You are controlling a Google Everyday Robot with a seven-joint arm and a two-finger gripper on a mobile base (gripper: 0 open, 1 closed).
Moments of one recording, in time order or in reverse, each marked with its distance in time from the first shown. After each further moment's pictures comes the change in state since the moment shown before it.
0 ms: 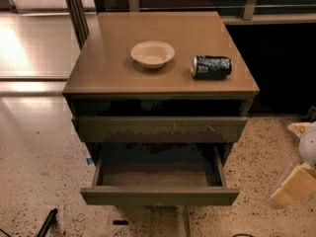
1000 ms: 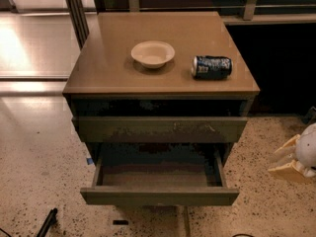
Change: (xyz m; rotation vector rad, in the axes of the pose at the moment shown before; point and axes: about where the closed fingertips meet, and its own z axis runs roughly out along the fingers) arm 0.005 0.003 0.008 -0.003 0.003 0.009
